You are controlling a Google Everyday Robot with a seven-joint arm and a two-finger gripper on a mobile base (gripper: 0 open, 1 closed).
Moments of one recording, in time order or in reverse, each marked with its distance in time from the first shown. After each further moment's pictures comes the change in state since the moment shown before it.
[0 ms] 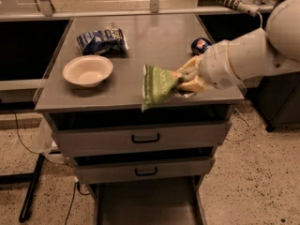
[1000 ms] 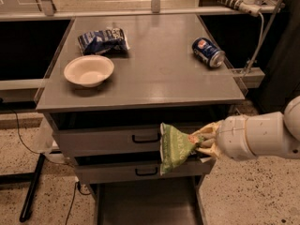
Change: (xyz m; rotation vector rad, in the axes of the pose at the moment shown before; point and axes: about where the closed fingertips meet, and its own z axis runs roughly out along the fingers) arm 0.096 0.137 0.004 -0.010 0.076 0.091
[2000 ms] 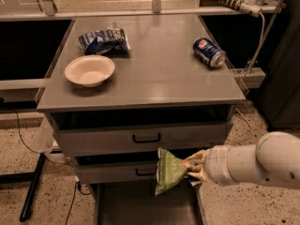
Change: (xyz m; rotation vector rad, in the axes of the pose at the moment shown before) arm 0.056 0.047 0.069 -0.045 0.021 0.106
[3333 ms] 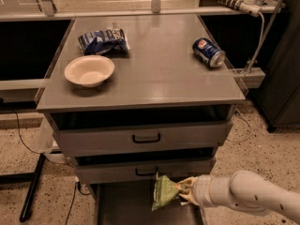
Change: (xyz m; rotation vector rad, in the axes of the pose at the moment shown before) arm 0.121 0.035 0.140 -0.007 -0.035 0.140
